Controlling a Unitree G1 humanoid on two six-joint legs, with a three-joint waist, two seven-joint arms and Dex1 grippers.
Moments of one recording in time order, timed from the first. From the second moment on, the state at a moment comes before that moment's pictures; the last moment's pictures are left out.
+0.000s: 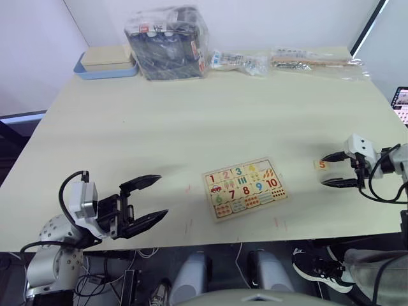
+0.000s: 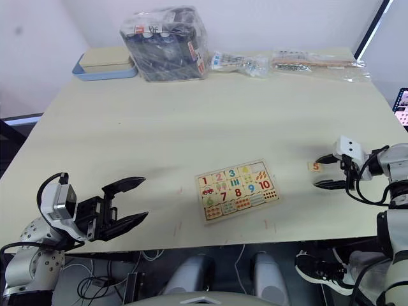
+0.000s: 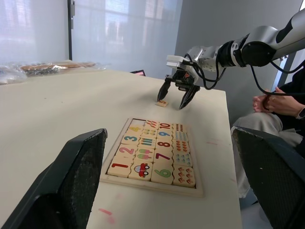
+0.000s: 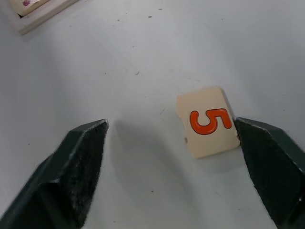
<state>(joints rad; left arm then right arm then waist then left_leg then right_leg) 0.17 0.59 0.33 -0.16 -0.77 0.06 -1.43 -0.82 -0.83 0.07 1.24 -0.03 -0.36 1.57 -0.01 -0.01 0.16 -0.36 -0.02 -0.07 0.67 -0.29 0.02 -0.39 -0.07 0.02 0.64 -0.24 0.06</state>
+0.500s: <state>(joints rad) 0.16 0.59 0.33 -0.17 -0.77 0.06 -1.41 -0.79 -0.82 0.02 1.23 -0.03 -0.37 1.51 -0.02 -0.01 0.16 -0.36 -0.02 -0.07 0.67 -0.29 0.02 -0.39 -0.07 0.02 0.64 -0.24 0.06</state>
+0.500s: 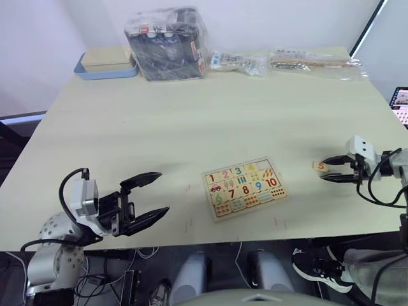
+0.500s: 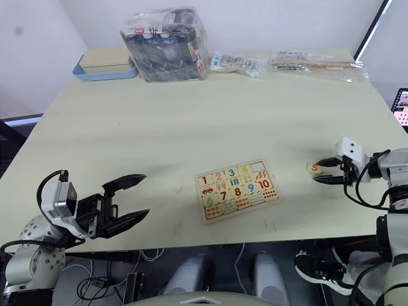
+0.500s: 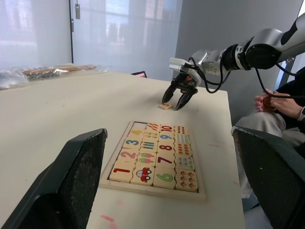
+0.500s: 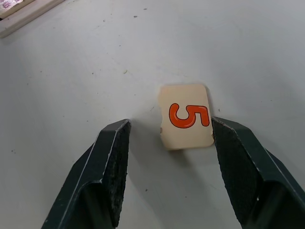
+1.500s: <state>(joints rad) 0.14 0.60 0.31 -0.17 -0.77 0.08 -1.39 -0.73 -0.86 0.14 0.26 0.06 0.34 1.53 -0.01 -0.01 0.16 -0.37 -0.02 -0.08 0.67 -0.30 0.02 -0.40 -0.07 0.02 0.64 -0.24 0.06</state>
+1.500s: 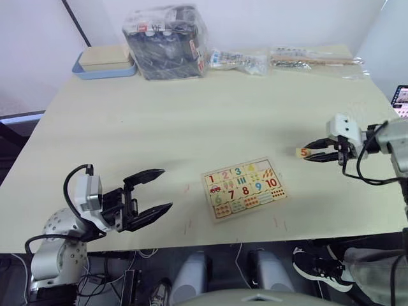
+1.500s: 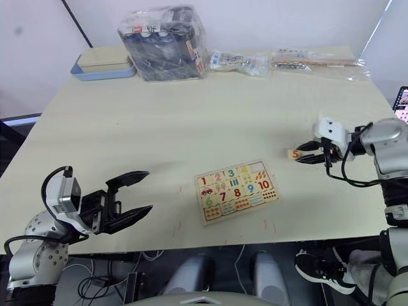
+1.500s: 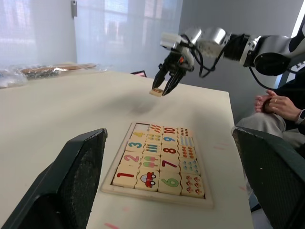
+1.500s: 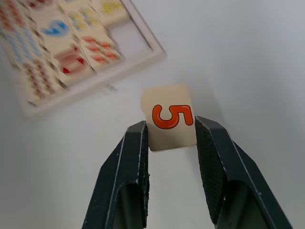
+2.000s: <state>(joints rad) 0.17 0.60 0.34 -0.17 -0.77 0.07 -1.39 -0.98 -0.78 0.44 0.08 -0.02 0.54 1.57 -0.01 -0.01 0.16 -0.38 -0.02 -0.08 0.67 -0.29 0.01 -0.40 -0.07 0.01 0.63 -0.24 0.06</state>
